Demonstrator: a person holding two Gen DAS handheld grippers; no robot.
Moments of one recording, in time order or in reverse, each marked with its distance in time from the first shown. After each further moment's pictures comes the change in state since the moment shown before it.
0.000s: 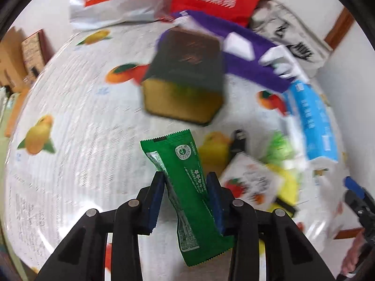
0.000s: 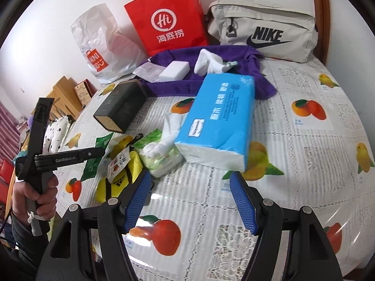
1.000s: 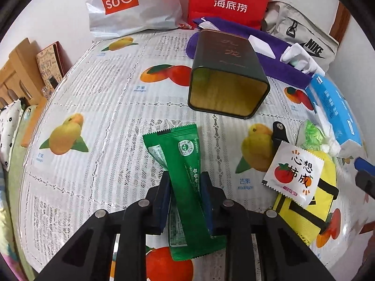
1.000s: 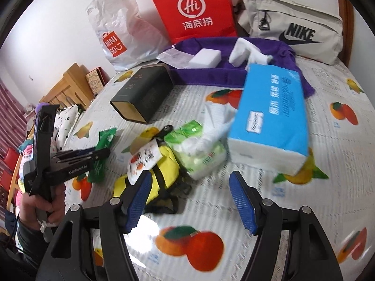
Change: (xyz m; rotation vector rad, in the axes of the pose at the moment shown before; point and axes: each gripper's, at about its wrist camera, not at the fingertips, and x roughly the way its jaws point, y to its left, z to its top) left arm 0.000 0.027 -0.020 0.062 -0.104 0.103; right arm 0.039 0.051 -0.001 -0.054 0.027 0.060
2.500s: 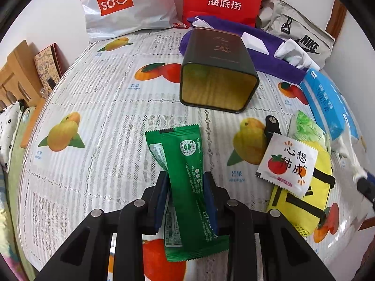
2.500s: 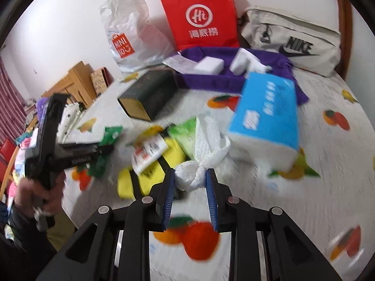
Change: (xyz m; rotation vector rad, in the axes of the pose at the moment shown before) left arm -0.004 -0.009 -0.007 0.013 0.006 -0.002; right arm -0.023 0.002 -0.027 -0.065 -0.046 -0.044
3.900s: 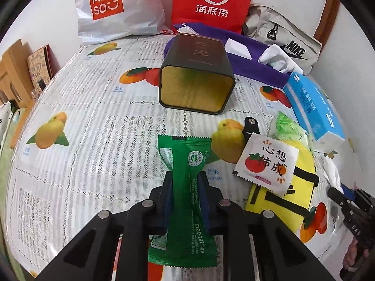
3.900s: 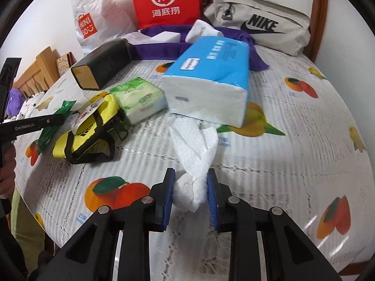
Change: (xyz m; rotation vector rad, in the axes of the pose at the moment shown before) left arm -0.006 -0.008 -0.009 -0.001 -0.056 -0.076; right arm 0.020 -0.036 -0.043 0.026 0.045 -0.209
